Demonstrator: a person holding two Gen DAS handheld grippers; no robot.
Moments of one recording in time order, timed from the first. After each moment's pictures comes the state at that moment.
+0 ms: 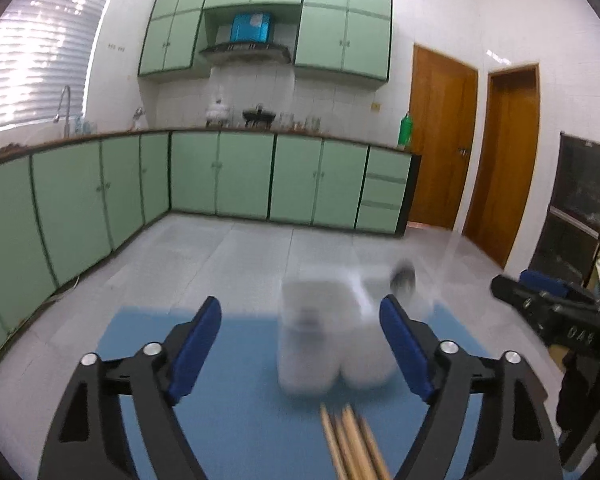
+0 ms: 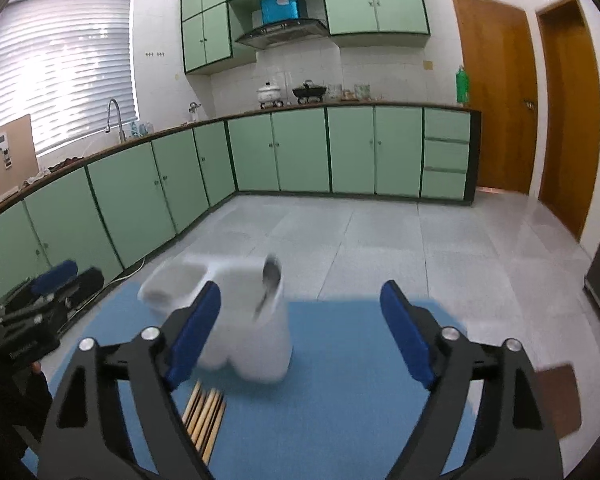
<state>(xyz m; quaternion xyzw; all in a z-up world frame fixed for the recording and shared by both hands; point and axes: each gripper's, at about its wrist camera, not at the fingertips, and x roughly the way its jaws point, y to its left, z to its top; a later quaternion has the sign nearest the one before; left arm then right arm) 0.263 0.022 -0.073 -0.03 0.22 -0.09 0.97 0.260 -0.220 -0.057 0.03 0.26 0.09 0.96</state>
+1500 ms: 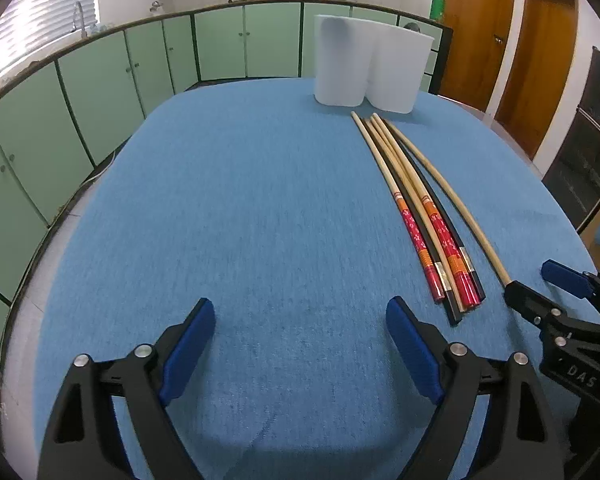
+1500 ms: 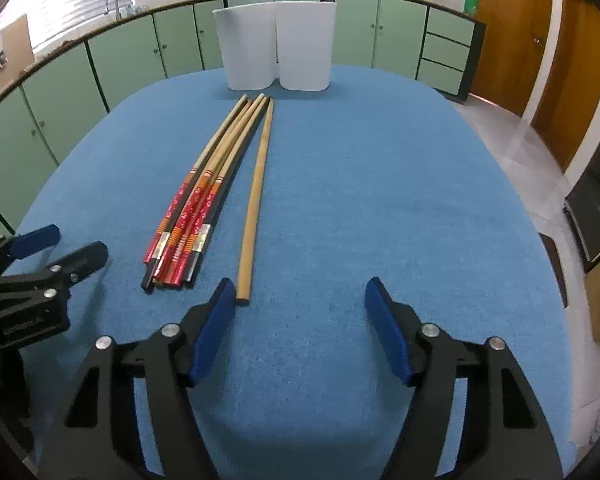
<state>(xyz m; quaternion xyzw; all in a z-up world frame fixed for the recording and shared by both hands) 0.119 0.033 -0.199 0.01 0.44 -0.04 0.90 0.095 -0.163 -0.184 -0.02 0.45 0.08 0.89</state>
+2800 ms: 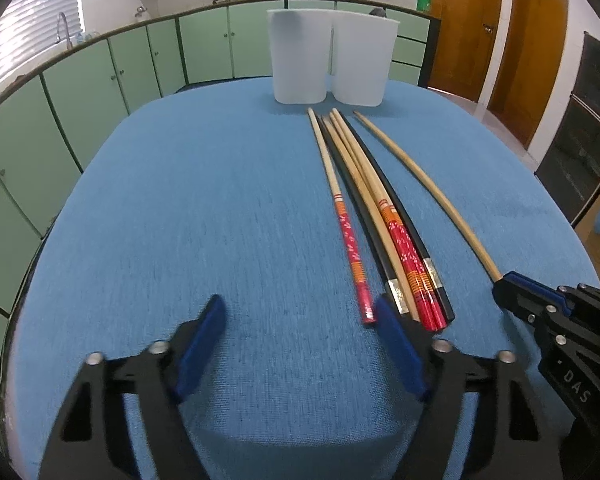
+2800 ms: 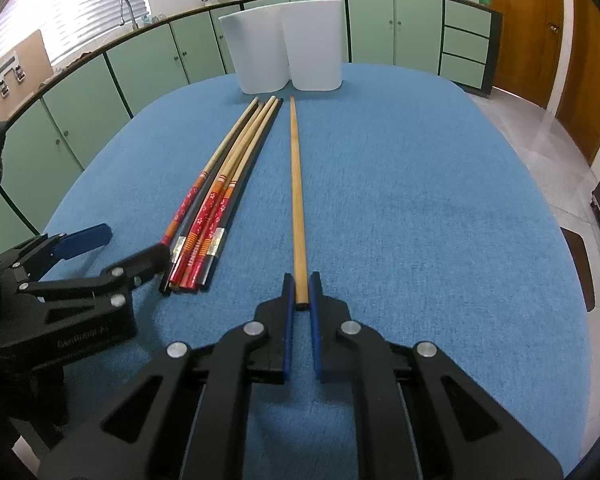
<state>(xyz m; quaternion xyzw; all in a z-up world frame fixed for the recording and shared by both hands) 0.121 -0.001 -0.200 0.02 0.44 -0.05 0.90 0.104 -0.176 -0.184 0.00 0.45 0.11 0.89</state>
